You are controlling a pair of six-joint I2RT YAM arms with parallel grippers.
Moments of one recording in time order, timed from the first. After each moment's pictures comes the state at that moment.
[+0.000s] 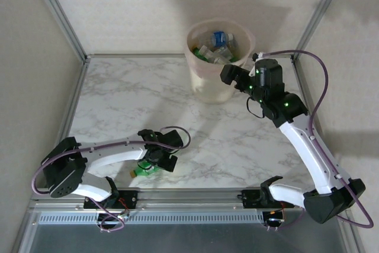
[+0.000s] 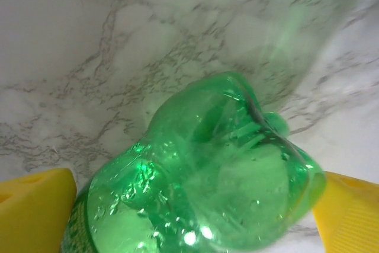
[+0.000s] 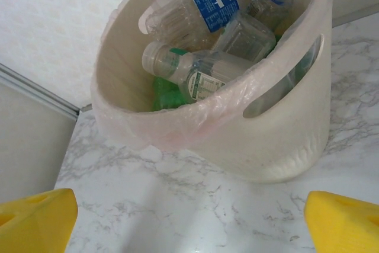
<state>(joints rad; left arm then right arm) -0.97 1.42 0.81 -0.92 -0.17 -0.70 0.47 1.17 1.34 -0.61 0.06 0.61</state>
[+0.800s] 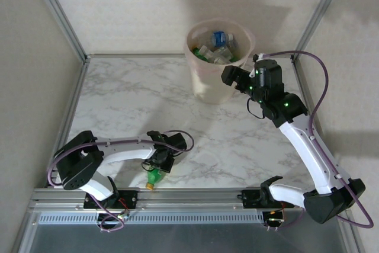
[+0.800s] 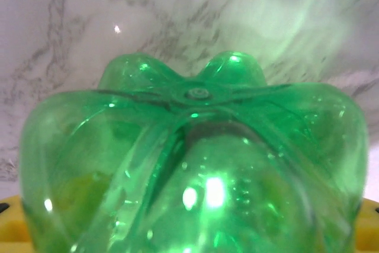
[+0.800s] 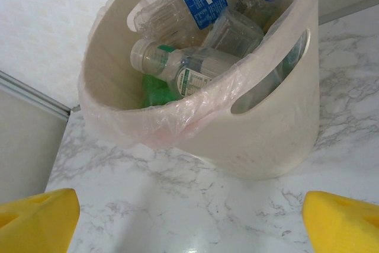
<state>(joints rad) -0.97 1.55 0.83 -0.87 -0.15 -0.72 0.47 1.17 1.34 -0.63 0.08 0.62</state>
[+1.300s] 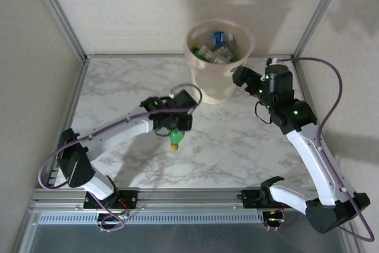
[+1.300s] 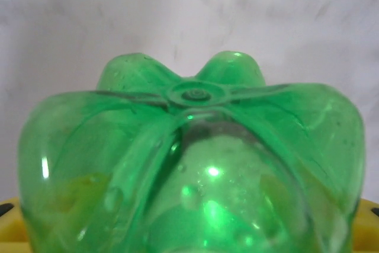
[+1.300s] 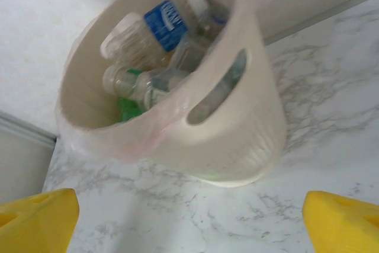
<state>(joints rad) -0.85 1.57 1.44 -0.98 -0.24 -0.71 0.40 1.07 1.29 -0.66 0.14 0.66</state>
